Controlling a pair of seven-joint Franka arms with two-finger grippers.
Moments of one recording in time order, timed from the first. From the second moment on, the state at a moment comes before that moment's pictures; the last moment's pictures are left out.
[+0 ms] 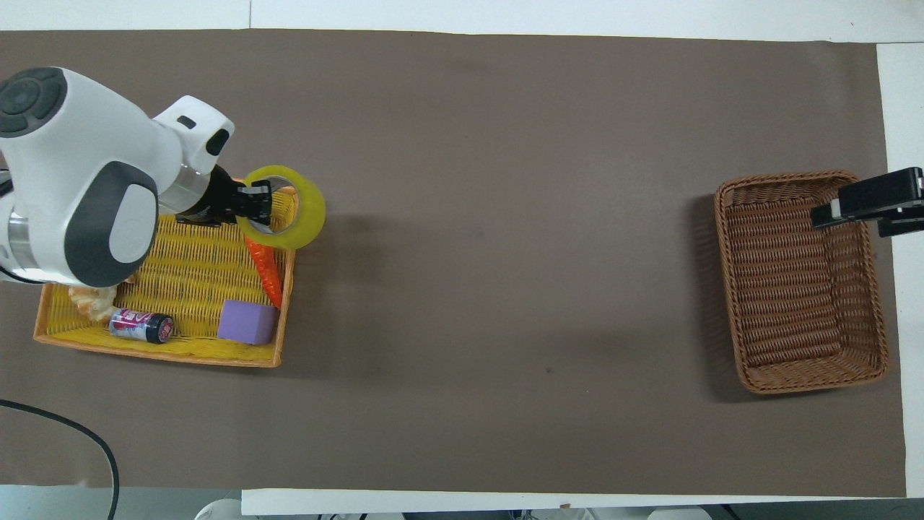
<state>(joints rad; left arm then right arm) -0.31 0.12 -0.04 -1.89 -0.19 1.97 -0.39 -0.08 -0.05 -0.08 -1.60 0.36 1.42 -0.05</state>
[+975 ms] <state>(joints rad) -0.53 0.10 -0.03 -1.81 -0.42 1.91 -0.60 0.08 -0.07 -0.07 -2.06 1.13 1.79 -0.28</state>
